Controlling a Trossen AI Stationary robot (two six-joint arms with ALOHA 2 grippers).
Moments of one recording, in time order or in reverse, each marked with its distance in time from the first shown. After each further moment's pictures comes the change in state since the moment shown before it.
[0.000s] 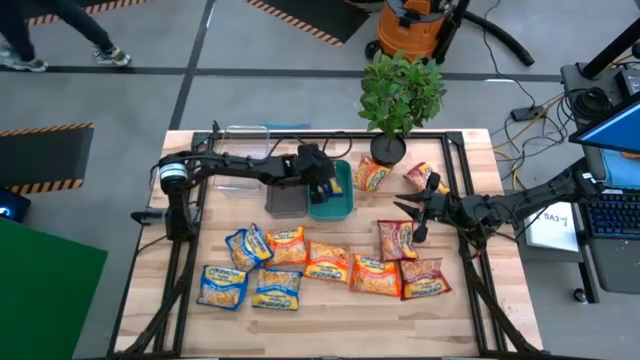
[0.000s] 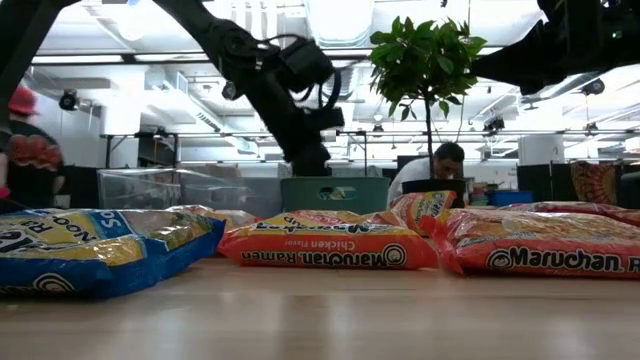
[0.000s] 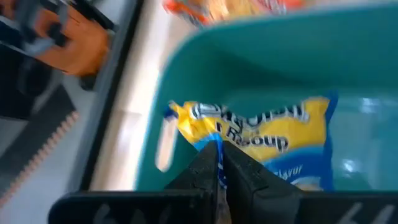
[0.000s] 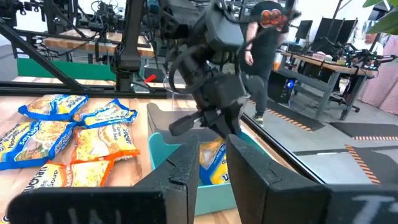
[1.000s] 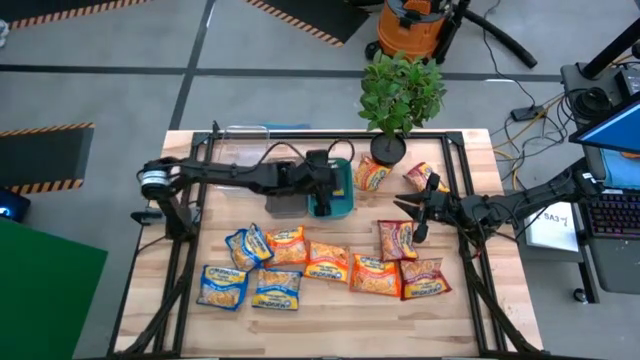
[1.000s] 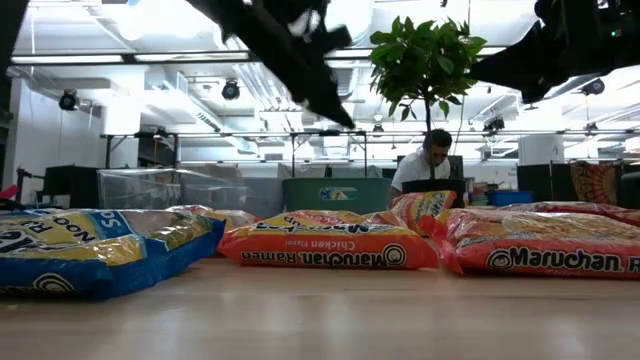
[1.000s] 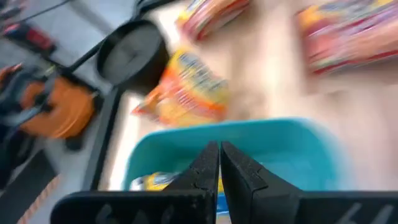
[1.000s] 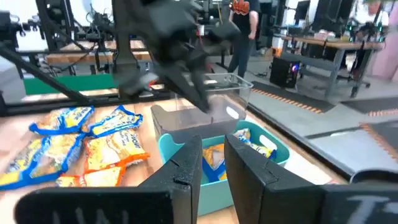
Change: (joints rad) left arm -0.167 -0.157 0.052 -0.074 0.105 0.001; right arm 0.000 0.001 0.001 -0.019 0.011 0.151
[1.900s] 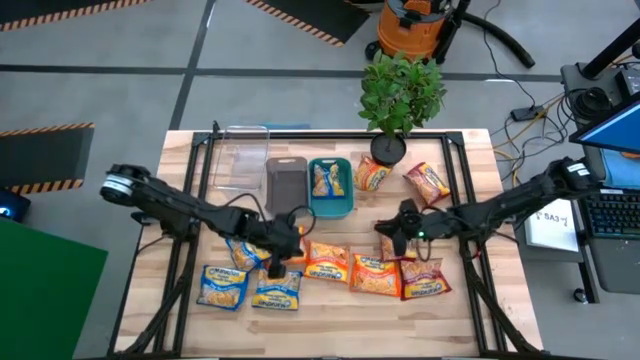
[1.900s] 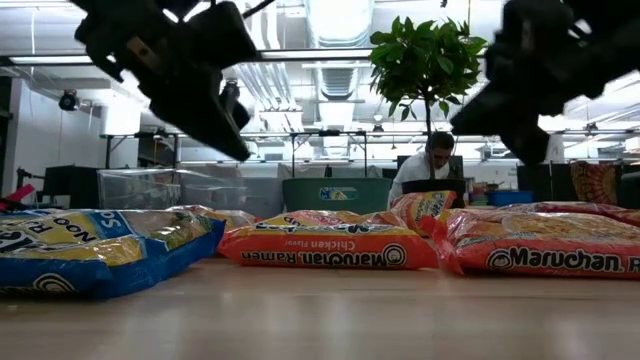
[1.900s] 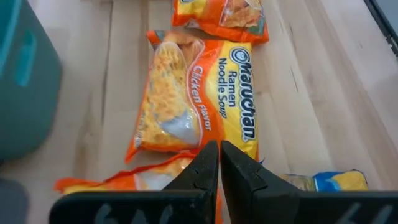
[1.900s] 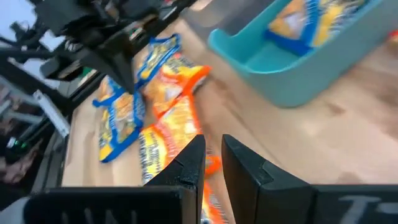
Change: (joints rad) left arm -0.334 -0.241 -0.525 0.177 0.212 -0.501; right arm 0.031 0.509 0.148 -0.012 -0.206 0.773
